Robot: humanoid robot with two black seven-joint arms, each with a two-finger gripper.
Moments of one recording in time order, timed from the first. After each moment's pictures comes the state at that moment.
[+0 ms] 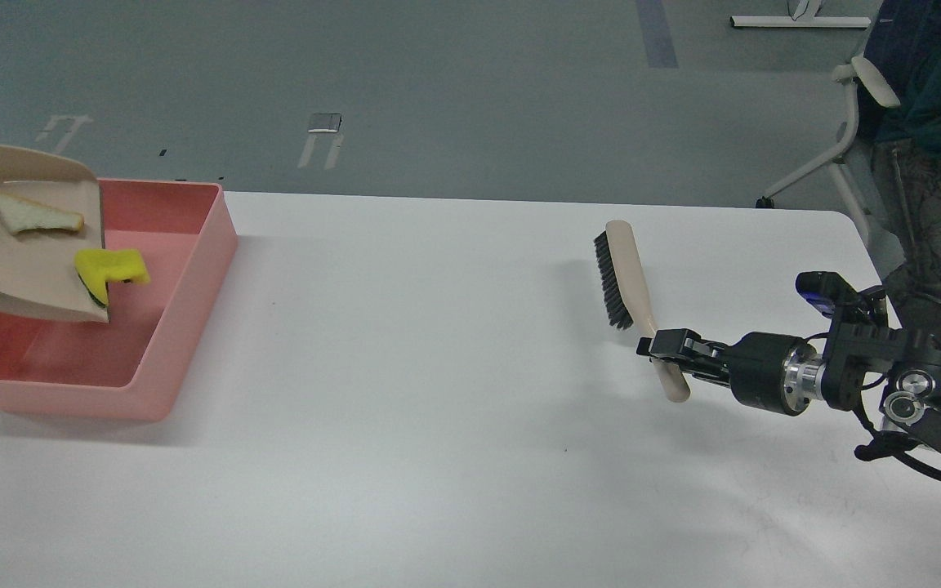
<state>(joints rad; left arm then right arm) -0.09 1.18 -1.06 -0.96 0.83 0.13 -0.49 0.59 -0.65 0.54 1.34 -1.16 0.41 -0.02</state>
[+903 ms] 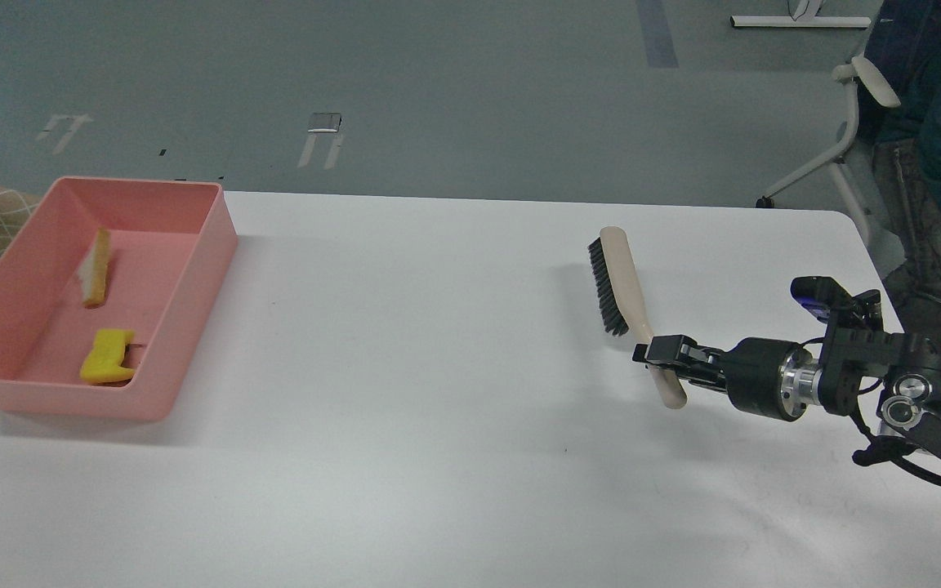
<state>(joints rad) -0.35 1.37 -1.07 -0.97 0.94 0.12 -0.49 0.59 -0.65 0.53 1.35 -1.16 0.42 -0.02</state>
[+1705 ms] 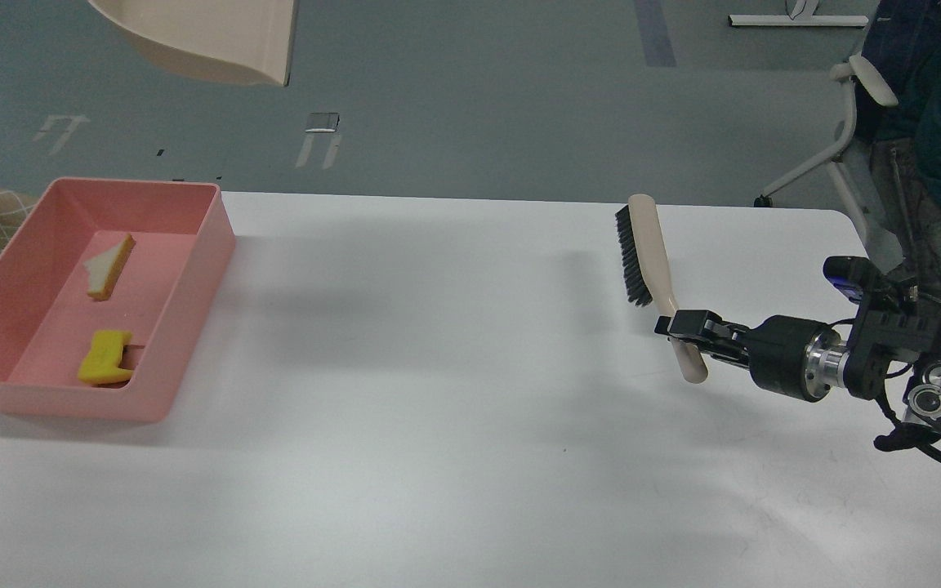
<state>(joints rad) -0.74 0.91 -1.05 -0.98 0.66 -0.25 -0.26 0.59 -0.71 0.59 1.37 -1.16 0.38 -0.02</state>
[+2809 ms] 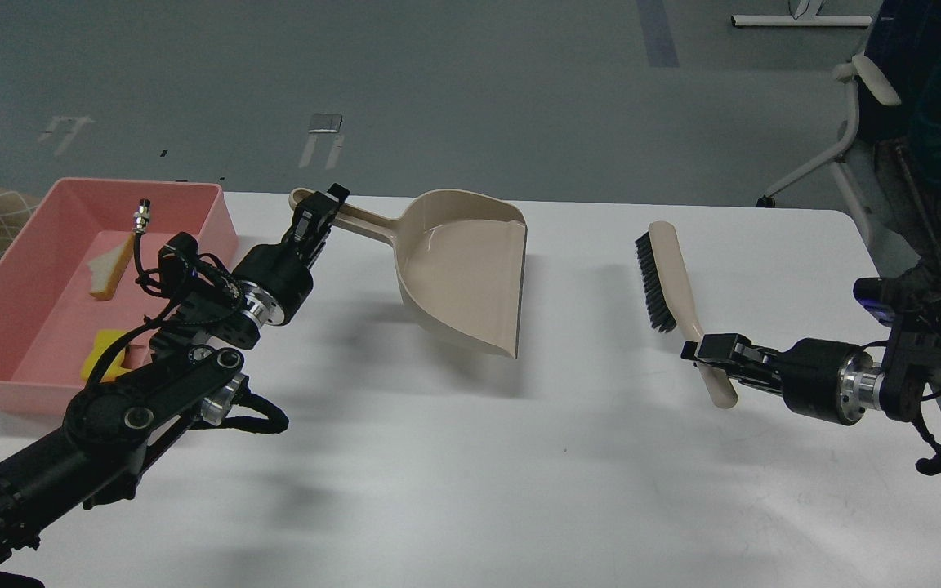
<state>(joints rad) -0.48 0.38 -0.70 -1.09 0.98 0.26 -0.30 0.53 -0.78 0.58 1.37 -1.16 0.44 0.04</state>
